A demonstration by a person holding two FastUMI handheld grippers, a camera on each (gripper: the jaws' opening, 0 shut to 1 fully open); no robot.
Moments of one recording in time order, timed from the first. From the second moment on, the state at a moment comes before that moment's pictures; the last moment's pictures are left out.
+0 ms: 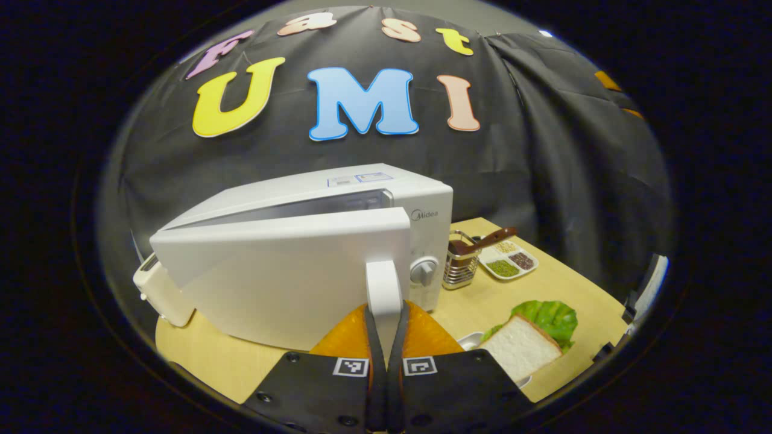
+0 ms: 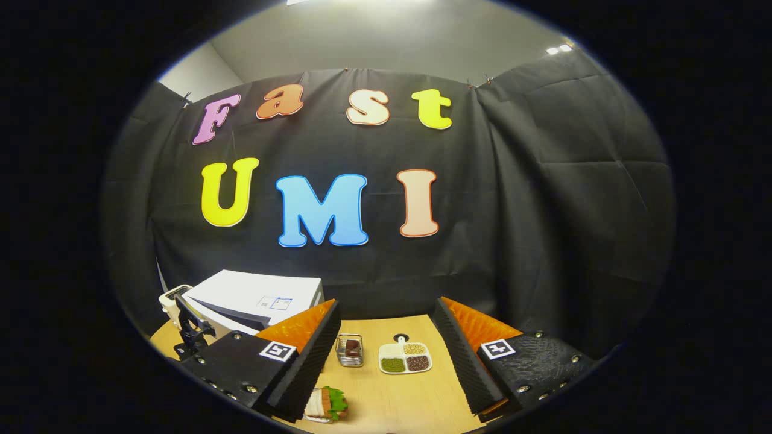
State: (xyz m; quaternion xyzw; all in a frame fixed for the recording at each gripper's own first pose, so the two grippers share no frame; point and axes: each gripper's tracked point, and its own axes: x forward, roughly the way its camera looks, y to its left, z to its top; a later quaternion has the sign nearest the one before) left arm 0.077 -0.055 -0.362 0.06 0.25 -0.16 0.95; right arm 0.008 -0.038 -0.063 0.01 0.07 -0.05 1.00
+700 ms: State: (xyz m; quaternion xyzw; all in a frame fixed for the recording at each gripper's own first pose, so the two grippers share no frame) left arm -0.064 0.040 -0.347 0.06 0.29 -0.30 0.91; right arm -0.023 0.057 -0.148 0.06 0.19 0.08 0.98
